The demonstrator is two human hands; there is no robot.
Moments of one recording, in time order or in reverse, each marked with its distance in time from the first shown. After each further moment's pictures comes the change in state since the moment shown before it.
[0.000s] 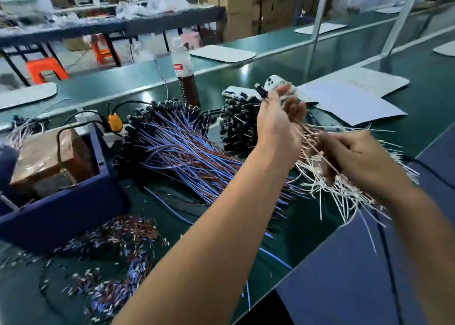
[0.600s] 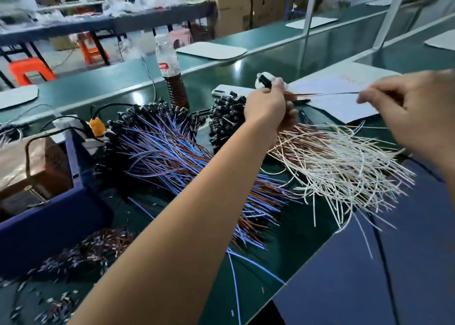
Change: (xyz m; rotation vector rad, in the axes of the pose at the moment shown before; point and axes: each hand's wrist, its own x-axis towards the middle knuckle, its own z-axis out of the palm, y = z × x) left_hand 0.036 0.013 0.008 0.634 0.065 0.035; right_hand 0.029 -0.002 -0.084 -0.719 0.423 -0.189
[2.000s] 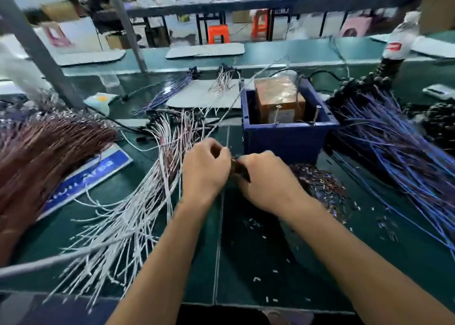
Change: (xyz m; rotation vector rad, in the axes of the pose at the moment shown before) left_hand -0.247 -0.037 -0.435 0.891 1.025 0.255; right_hand -0.178 -0.468 0.137 0.495 -0.729 -0.700
